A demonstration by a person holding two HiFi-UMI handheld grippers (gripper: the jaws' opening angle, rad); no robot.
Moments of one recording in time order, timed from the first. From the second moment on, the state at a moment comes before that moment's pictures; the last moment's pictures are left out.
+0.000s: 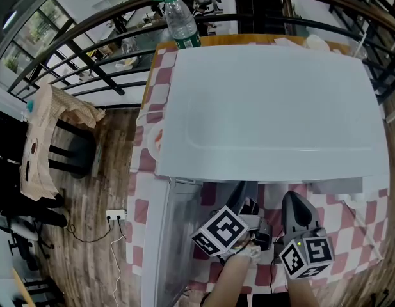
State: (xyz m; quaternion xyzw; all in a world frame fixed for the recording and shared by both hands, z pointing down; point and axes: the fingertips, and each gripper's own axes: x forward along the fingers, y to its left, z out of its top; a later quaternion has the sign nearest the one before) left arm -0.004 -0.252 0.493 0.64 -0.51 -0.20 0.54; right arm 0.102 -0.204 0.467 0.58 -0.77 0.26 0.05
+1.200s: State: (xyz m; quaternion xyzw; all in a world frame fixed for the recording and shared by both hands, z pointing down) left arm -0.006 -0.260 0.498 0.62 -0.49 -0.18 0.58; right arm 0.098 -0.208 0.473 0.58 -0.77 0.26 0.06
